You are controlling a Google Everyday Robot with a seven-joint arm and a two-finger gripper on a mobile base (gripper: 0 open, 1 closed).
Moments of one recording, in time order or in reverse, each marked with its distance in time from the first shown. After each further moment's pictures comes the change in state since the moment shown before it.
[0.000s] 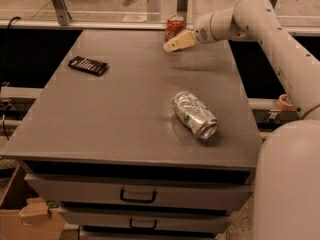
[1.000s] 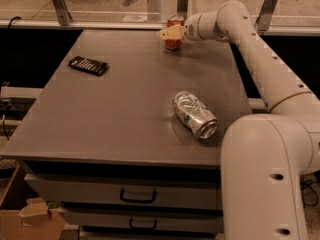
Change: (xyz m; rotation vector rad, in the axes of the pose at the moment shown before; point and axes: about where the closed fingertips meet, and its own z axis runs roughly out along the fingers) arm -0.007 -0.038 0.065 0.080 -0.078 0.195
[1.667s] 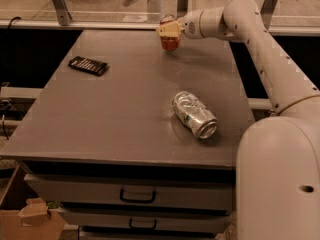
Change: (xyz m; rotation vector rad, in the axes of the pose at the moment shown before) arm -0.021 0.052 -0.028 -0.176 -0.047 -0.018
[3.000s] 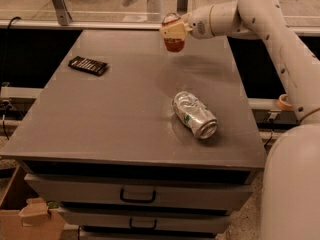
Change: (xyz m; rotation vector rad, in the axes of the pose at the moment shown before) arm -0.011 0.050 -0.044 -0.125 0.012 -0.131
